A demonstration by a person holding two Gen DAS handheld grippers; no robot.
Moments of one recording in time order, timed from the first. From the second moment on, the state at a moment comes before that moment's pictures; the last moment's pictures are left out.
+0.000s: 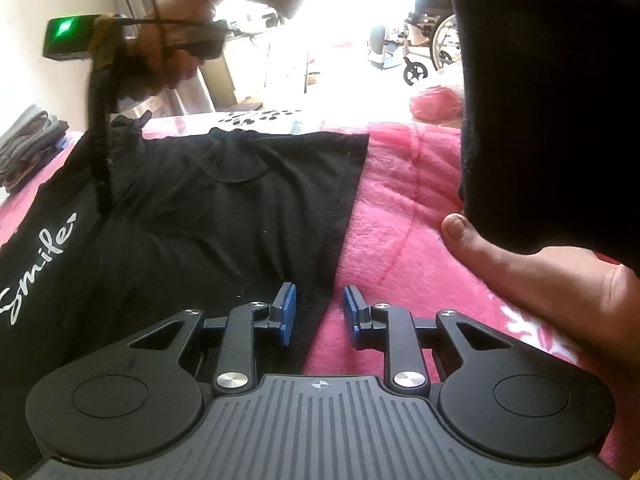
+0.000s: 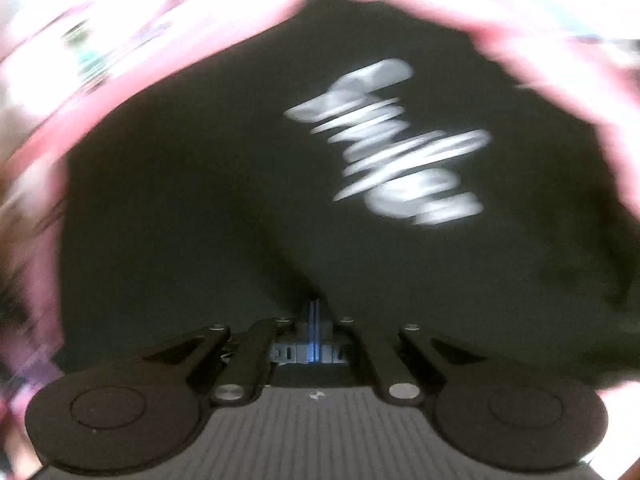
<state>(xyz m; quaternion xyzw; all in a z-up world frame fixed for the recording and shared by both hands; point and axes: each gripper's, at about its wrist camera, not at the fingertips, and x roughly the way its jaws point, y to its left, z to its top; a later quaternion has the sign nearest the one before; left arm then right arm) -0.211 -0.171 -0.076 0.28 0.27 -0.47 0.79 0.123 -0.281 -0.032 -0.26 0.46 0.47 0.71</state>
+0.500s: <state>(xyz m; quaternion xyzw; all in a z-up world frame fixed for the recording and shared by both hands) -0.213 -0.167 -0.078 0.24 0.28 -0.47 0.80 0.084 -0.185 -0.034 -0.25 0.41 0.57 0.67</state>
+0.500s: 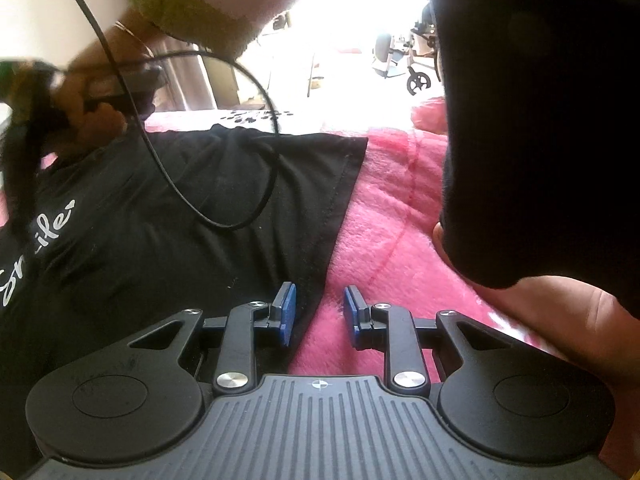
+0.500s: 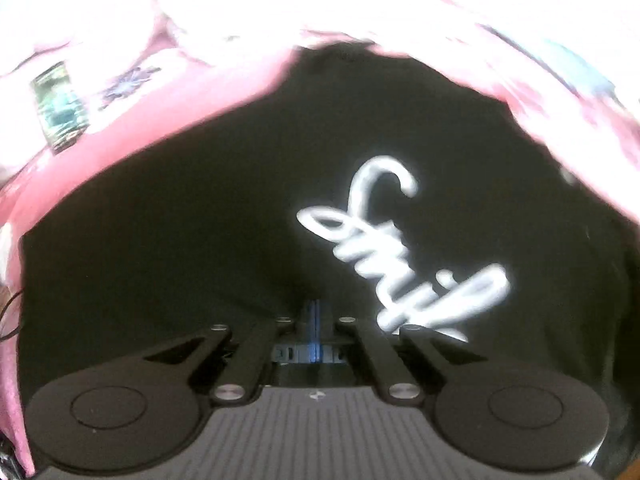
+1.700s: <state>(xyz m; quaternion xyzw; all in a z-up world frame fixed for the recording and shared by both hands) -0.210 -0.157 -0.083 0.20 0.28 -0.49 0.80 0.046 0.014 -0.077 -0.14 0.42 0.72 0.53</state>
